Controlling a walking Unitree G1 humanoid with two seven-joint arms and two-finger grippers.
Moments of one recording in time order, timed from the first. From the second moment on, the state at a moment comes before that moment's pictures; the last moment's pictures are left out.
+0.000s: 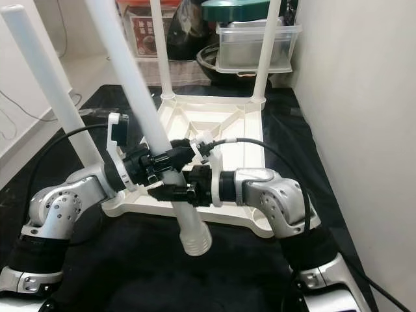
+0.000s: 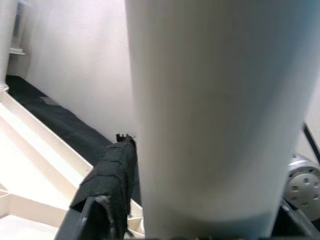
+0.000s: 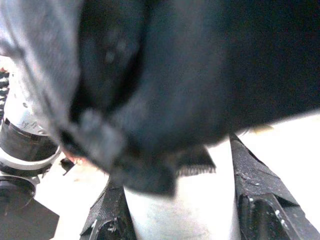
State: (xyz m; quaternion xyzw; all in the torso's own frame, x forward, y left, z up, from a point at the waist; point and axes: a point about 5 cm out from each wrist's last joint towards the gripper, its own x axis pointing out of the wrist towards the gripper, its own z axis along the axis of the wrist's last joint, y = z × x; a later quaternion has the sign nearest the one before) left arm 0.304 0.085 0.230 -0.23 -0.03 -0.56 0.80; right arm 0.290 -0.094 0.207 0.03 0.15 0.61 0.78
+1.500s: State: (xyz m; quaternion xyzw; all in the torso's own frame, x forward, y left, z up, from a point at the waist) left arm 0.280 0.146 0.218 -0.03 -0.07 -0.32 0.94; right arm 0.360 -0.132 0.311 0.29 -0.17 0.33 0.88
